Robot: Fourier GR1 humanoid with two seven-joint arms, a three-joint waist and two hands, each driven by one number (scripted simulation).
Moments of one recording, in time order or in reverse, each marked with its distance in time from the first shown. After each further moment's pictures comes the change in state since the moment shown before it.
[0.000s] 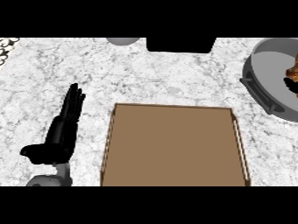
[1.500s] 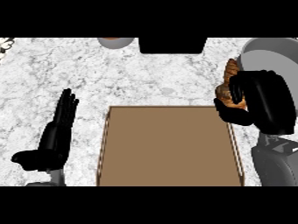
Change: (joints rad) left arm 0.052 0.020 0.003 -0.029 0.022 0.021 0.003; right arm 0.454 0.471 0.438 -1.319 0.157 0.273 0.476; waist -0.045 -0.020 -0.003
